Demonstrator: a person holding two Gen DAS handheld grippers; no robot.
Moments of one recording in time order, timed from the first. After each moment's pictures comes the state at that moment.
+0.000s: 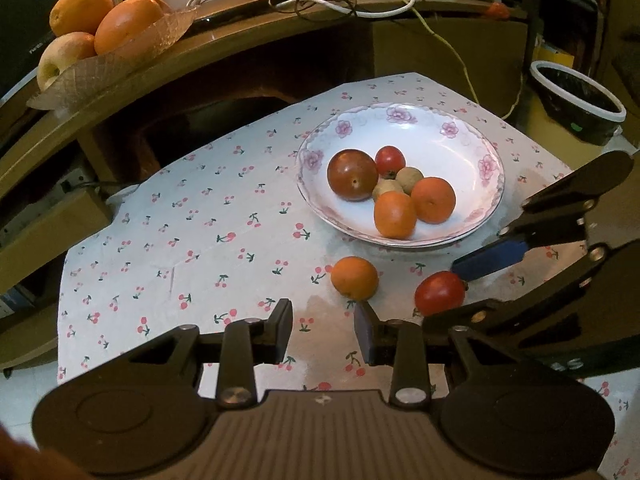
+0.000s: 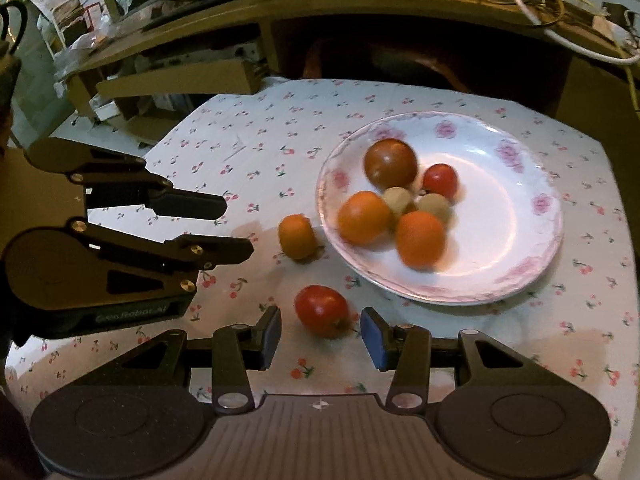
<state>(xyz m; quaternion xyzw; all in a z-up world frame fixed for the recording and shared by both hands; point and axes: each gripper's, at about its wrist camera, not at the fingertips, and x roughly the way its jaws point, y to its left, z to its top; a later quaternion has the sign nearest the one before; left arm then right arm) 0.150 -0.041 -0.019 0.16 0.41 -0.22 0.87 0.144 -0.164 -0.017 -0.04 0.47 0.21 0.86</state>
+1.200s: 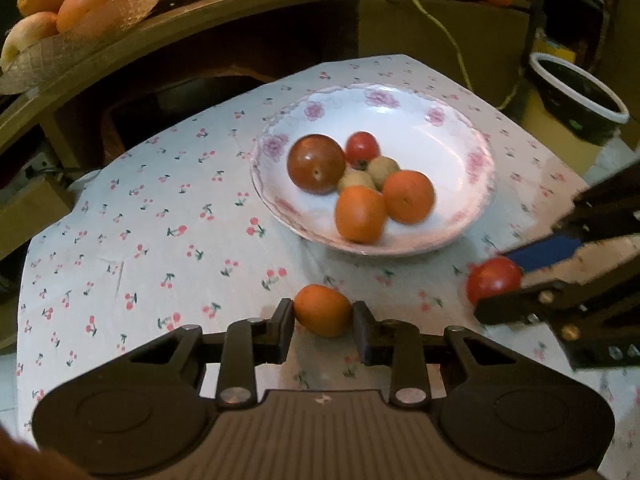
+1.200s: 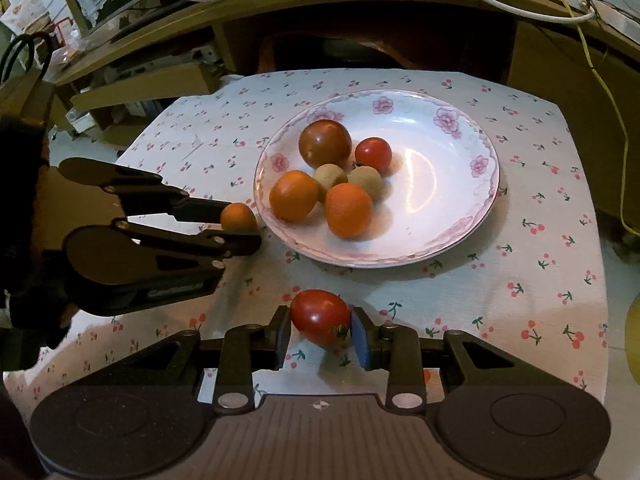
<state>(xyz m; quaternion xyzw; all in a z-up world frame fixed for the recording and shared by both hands) 0.159 -0.072 -0.037 0.15 0.44 -0.23 0.86 0.135 -0.211 -0.010 -0.02 0.49 0.17 0.85</state>
